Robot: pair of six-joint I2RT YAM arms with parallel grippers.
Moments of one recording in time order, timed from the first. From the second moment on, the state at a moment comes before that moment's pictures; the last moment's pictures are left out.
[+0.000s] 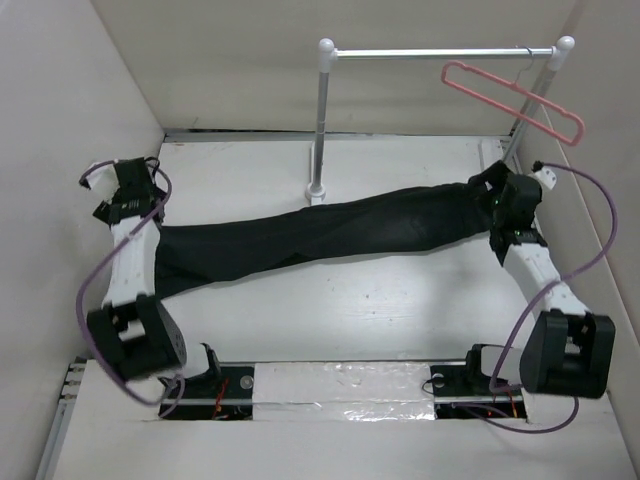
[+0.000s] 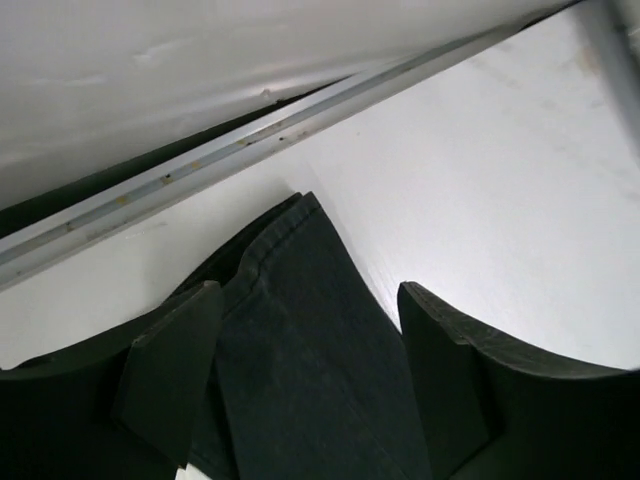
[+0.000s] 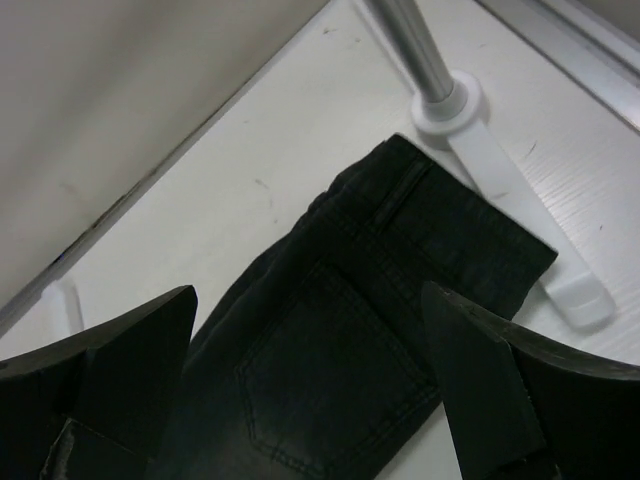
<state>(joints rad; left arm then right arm) 0.27 1.49 1.20 -0.49 -0.51 -0.66 -0.11 1.30 0.87 0.09 0.20 0.62</state>
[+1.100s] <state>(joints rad) 0.48 1.27 0.64 -0.31 -0.03 -0.75 0.27 0.83 0.38 0.26 -0.35 0.57</state>
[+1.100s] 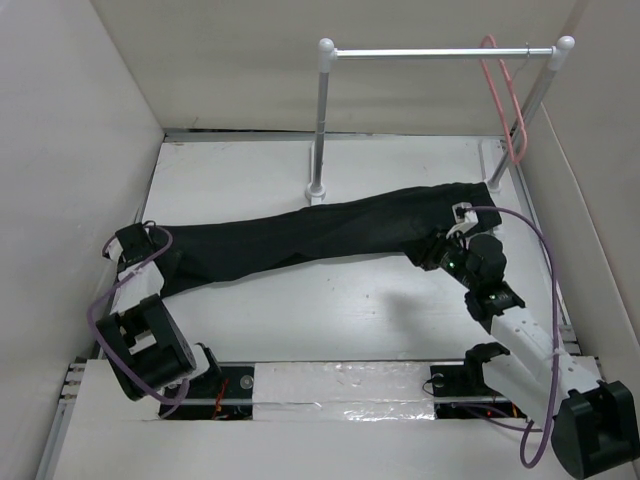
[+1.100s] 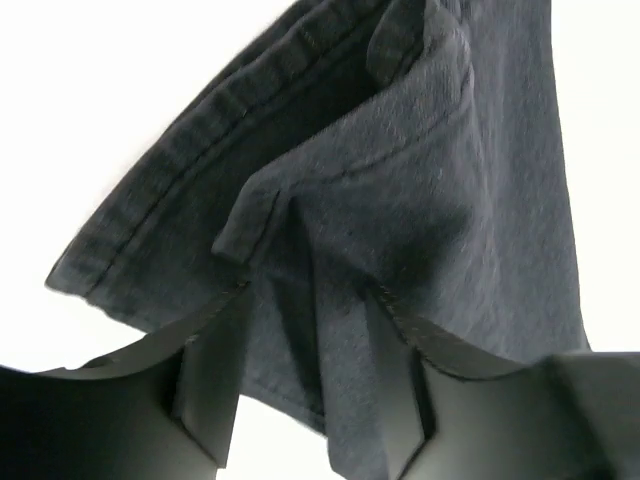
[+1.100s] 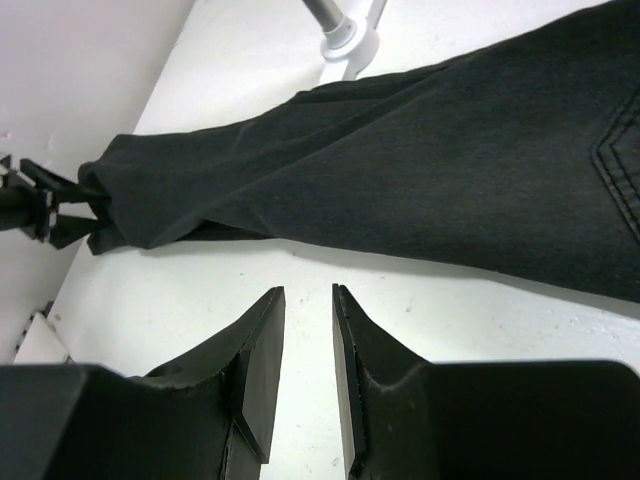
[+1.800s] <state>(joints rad) 0.42 1.20 0.89 -0.45 -0.15 -0.68 0.40 0.89 0.40 0.30 -0.30 0.54</state>
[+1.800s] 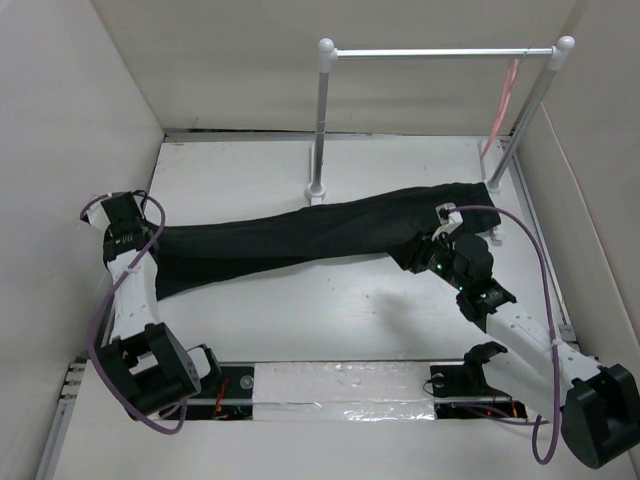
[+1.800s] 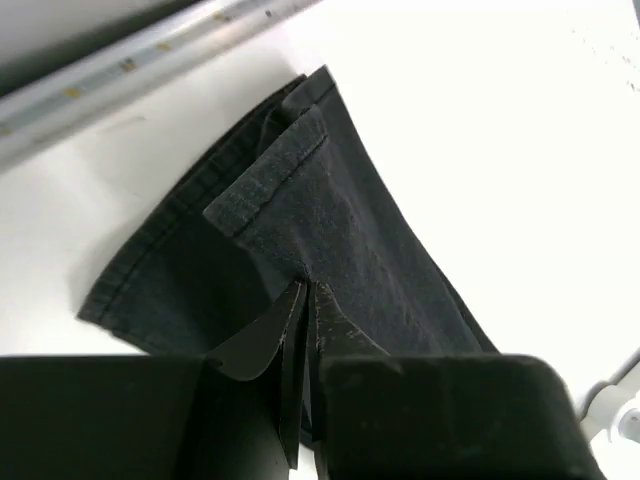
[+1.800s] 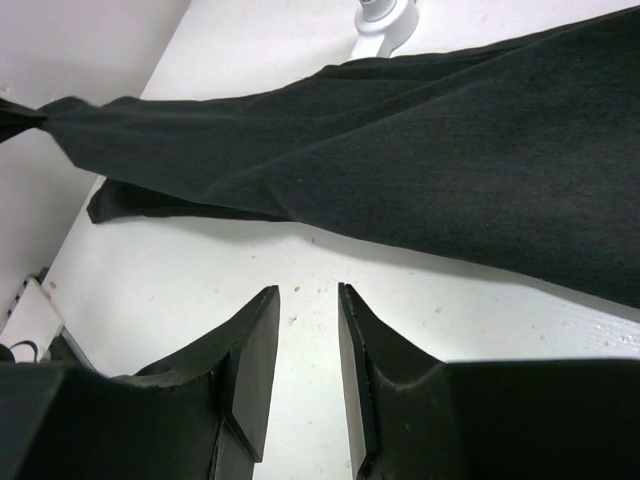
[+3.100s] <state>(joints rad) -0.63 1.75 1.14 -0.20 -0.46 -0.80 -0.22 1.46 0.49 0.36 -0.16 0.75</state>
